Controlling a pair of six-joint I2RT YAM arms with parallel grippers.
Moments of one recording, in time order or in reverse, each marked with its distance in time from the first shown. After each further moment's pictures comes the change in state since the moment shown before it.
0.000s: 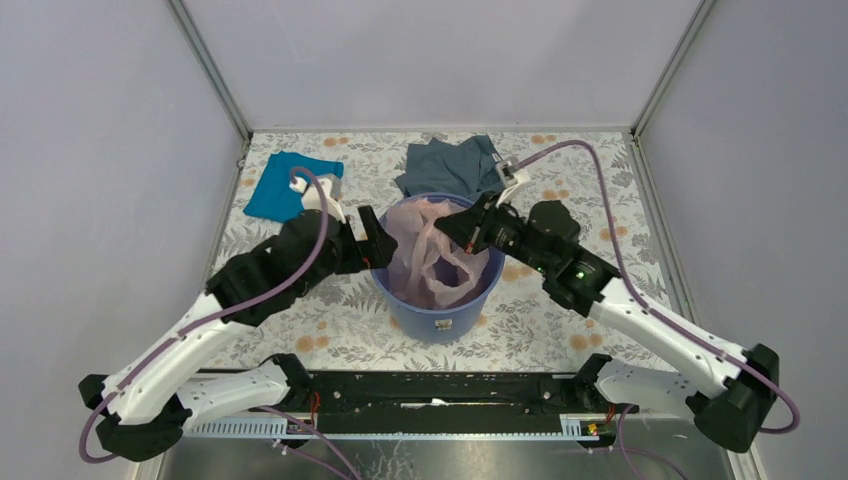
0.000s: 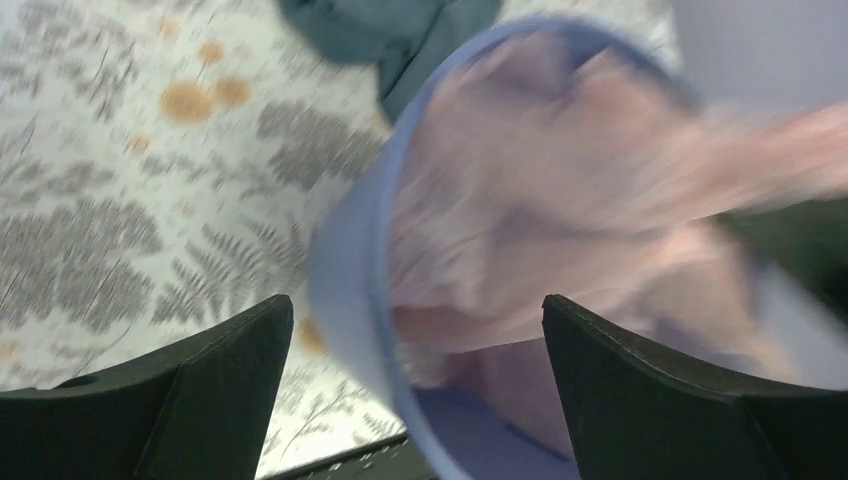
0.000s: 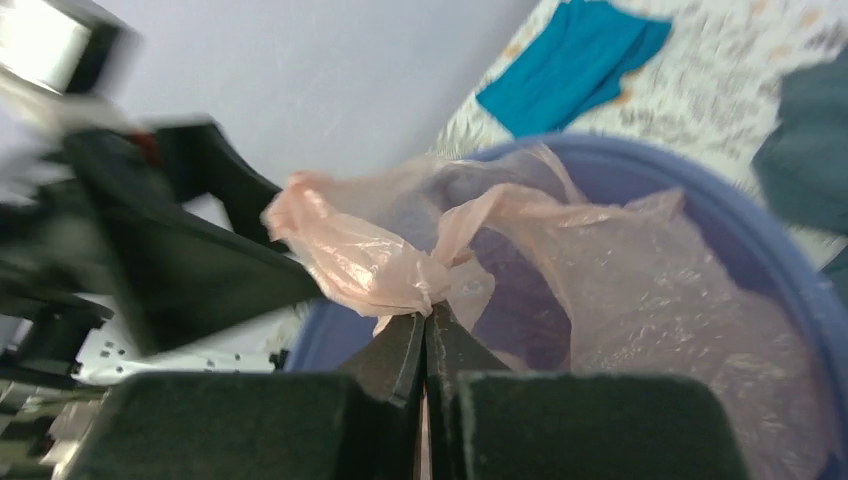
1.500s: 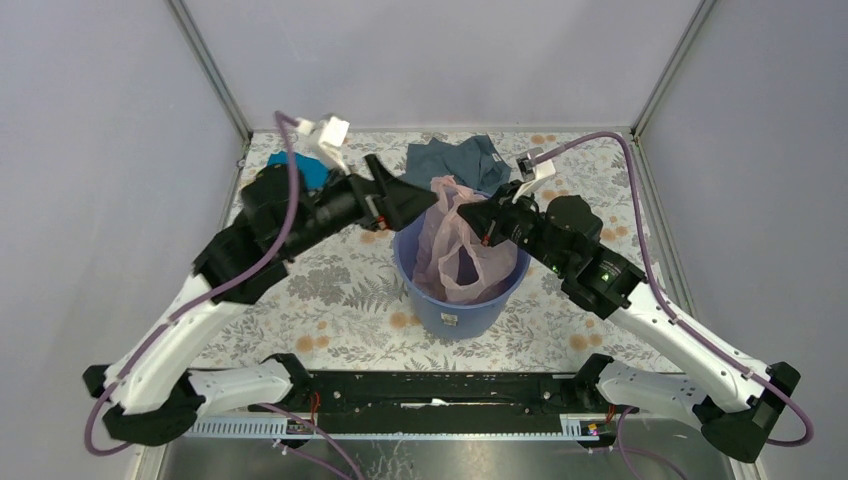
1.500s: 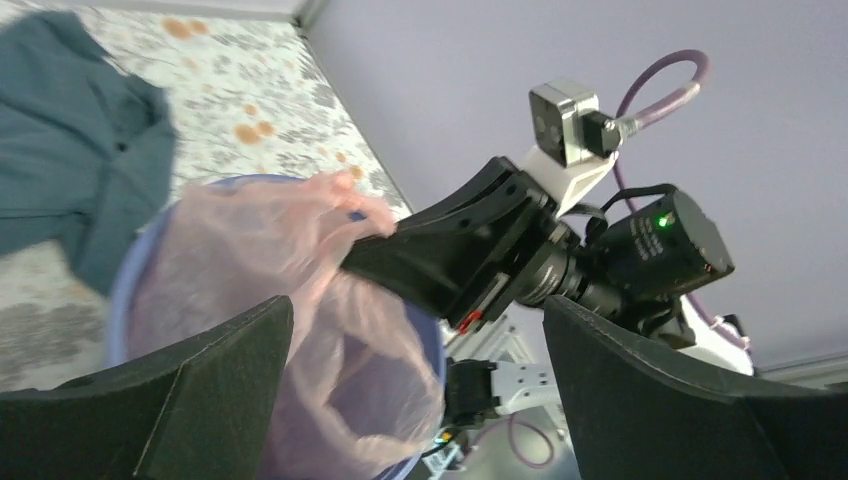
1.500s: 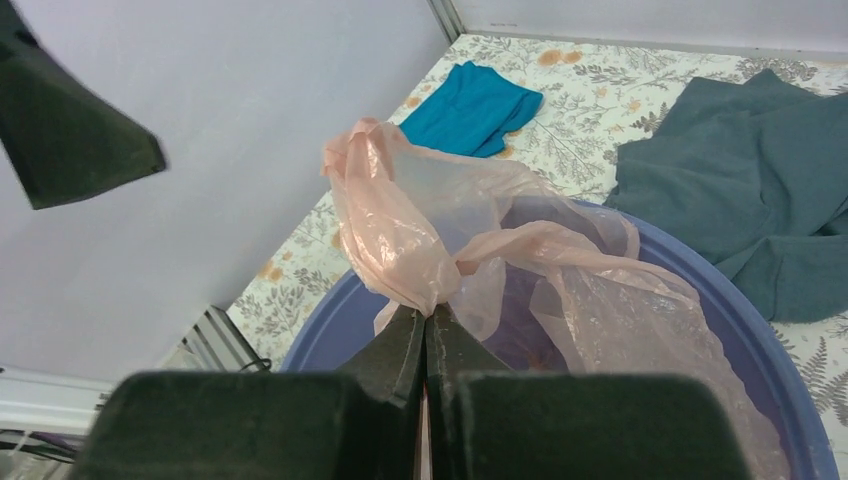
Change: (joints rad) left arm 0.028 0.124 0.232 0.263 0.357 0.043; right arm 0.000 -0.105 0.135 -0.224 0.193 -0.205
